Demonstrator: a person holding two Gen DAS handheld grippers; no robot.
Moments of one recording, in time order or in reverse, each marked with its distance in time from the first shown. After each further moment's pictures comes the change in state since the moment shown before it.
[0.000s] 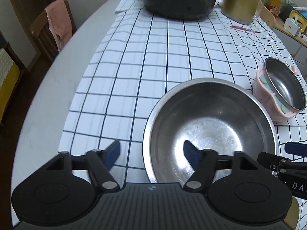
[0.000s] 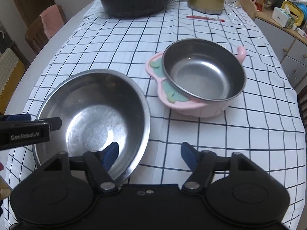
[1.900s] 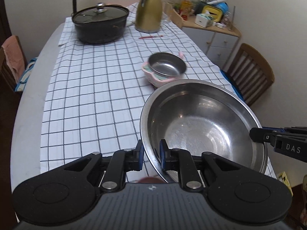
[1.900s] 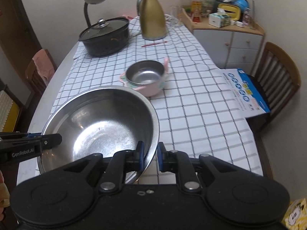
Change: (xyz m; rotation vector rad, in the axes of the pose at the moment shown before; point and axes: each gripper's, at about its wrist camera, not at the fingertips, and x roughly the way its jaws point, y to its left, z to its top) left arm -0.190 -0.040 -0.100 0.272 -0.105 -0.331; right arm -0.211 -0.023 -0.131 0.233 -0.188 -0.090
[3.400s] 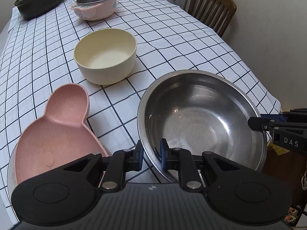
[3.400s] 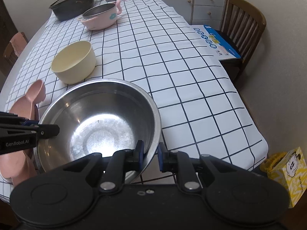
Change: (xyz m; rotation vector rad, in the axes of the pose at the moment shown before) left arm 0.060 -0.092 -0.149 0.253 0.178 -0.093; right arm -0.005 -0.077 -0.197 0.093 0.101 -0.106
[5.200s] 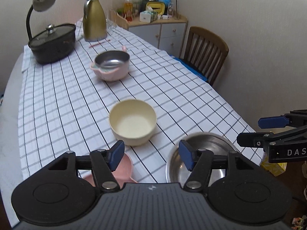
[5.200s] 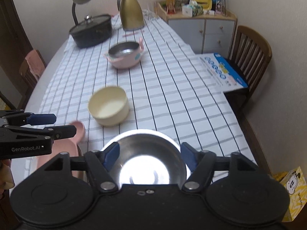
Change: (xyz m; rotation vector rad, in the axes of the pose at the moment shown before) left arm -0.105 0.044 0.048 0.036 -0.248 -0.013; right arm -0.077 0.051 0.066 -0.009 -0.132 0.049
